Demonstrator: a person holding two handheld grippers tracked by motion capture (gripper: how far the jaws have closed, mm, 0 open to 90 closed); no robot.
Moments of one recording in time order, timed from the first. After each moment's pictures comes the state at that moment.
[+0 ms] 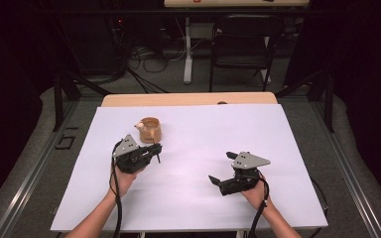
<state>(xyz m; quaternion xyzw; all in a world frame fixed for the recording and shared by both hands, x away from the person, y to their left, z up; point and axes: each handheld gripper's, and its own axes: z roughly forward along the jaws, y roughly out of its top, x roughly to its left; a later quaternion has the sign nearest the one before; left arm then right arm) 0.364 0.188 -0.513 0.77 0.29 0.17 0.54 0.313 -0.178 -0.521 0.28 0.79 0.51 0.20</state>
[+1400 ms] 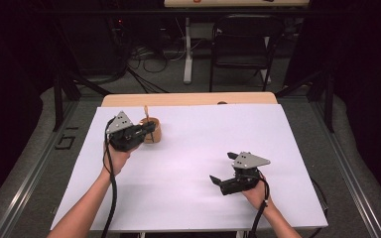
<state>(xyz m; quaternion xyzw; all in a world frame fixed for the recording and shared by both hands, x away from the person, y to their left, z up) 0.402 0.199 -0.461 0.76 0.29 0.21 0.54 0.315 -0.179 -0.525 0.28 0.79 0.50 0.20</state>
